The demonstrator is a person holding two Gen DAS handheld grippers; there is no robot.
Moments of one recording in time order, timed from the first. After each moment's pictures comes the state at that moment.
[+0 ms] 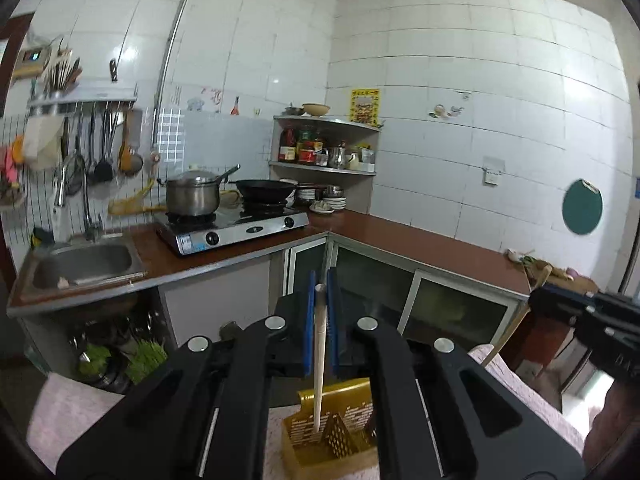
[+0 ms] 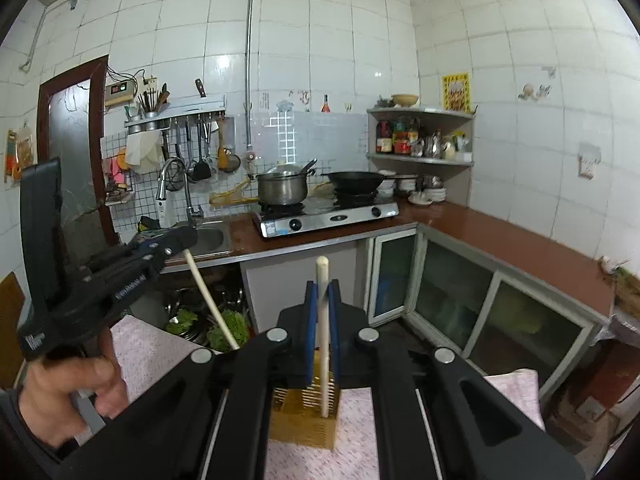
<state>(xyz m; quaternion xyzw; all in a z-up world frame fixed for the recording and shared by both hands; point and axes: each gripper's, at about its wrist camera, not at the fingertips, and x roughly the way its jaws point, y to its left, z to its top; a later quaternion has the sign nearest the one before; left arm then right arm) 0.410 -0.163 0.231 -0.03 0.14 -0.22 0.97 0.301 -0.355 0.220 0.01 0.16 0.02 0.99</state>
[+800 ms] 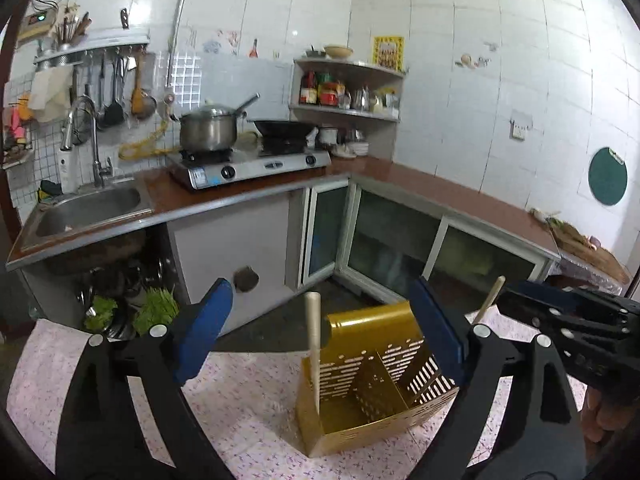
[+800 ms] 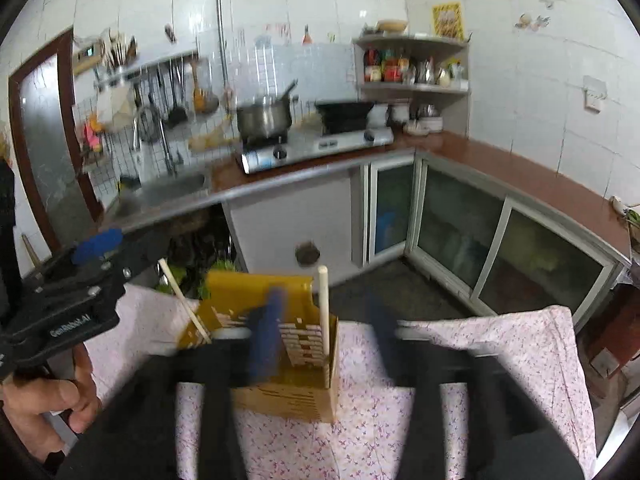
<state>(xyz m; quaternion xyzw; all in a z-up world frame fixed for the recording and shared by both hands) 0.434 -0.159 0.128 -0.01 0.22 -0.19 0.96 0.354 -0.369 0.117 0.04 0.24 0.00 0.97</state>
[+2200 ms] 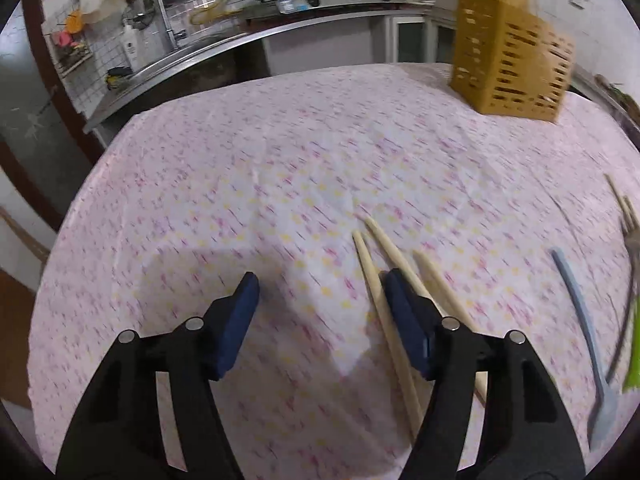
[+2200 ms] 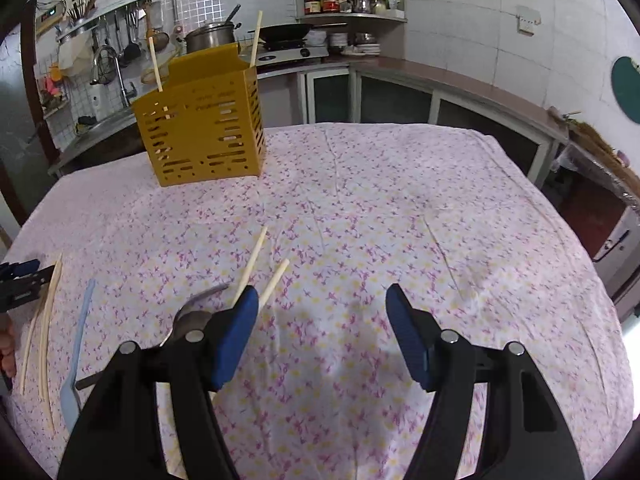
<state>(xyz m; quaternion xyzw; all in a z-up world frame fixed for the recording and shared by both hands) 0.294 0.000 -0.066 0.09 0.44 -0.05 0.89 0.165 -0.393 -0.045 0.05 0.36 -0.10 0.93</state>
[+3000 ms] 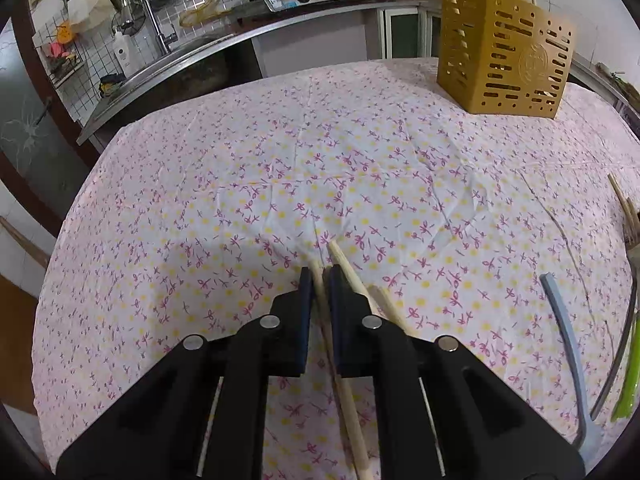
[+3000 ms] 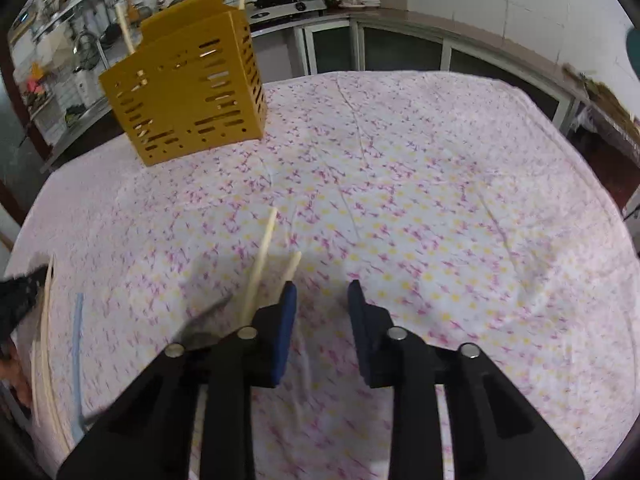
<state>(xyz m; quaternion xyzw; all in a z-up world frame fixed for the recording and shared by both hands) 0.302 -0.035 -0.064 0.11 0.44 -0.05 0.89 0.219 -0.385 -0.075 0.11 0.43 -0.09 0.89</state>
